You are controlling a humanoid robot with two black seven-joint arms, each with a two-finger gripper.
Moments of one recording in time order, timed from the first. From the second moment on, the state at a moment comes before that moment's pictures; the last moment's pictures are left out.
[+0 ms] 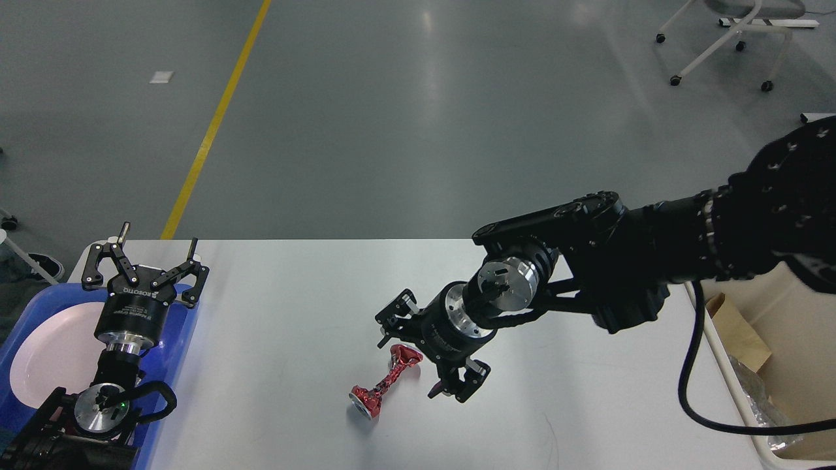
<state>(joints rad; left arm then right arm) -0.31 0.14 -1.55 -0.64 0.11 -0.71 -0.11 1.60 0.01 -0.63 1.22 0.67 0.13 -0.45</state>
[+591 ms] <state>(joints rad) -0.31 0.14 -1.55 -0.64 0.11 -0.71 -0.11 1.15 0.19 -0.47 0.77 0.37 0.10 -0.43</state>
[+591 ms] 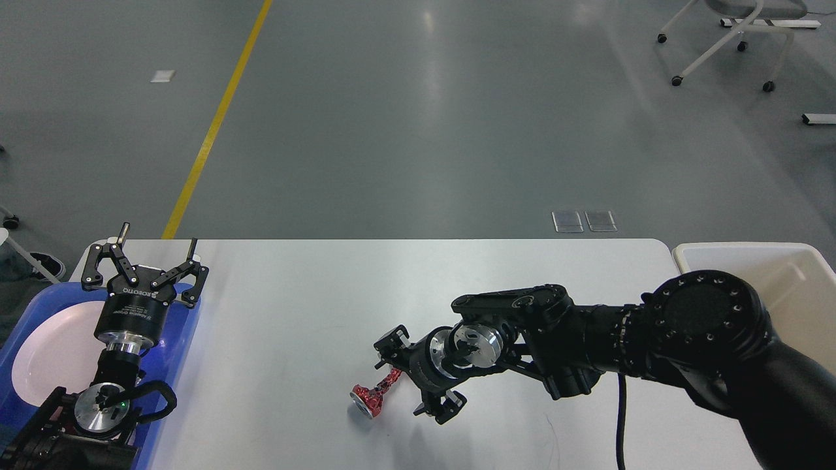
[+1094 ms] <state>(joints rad) -0.31 0.14 -1.55 -0.64 0.11 -0.71 -0.11 0.97 0.18 -0.29 0.64 0.24 0.10 -0.35</state>
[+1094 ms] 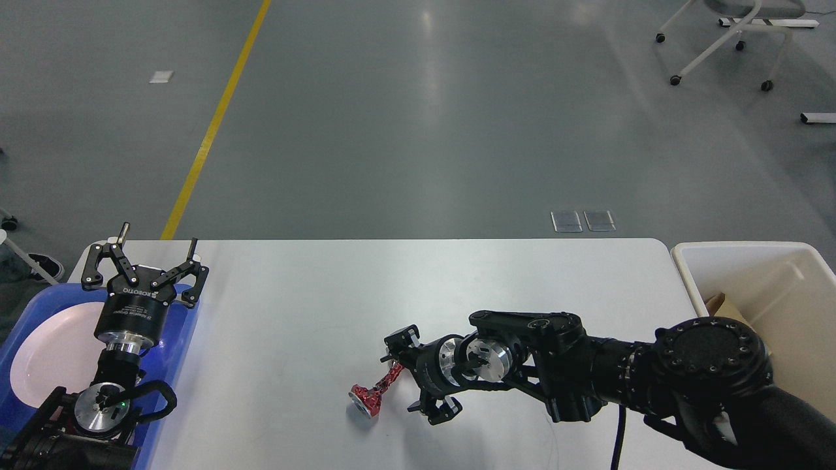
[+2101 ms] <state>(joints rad) -0.31 0.14 -1.55 -0.64 0.11 -0.71 -0.11 0.92 0.18 -0.22 0.66 0.22 0.12 -0.23</state>
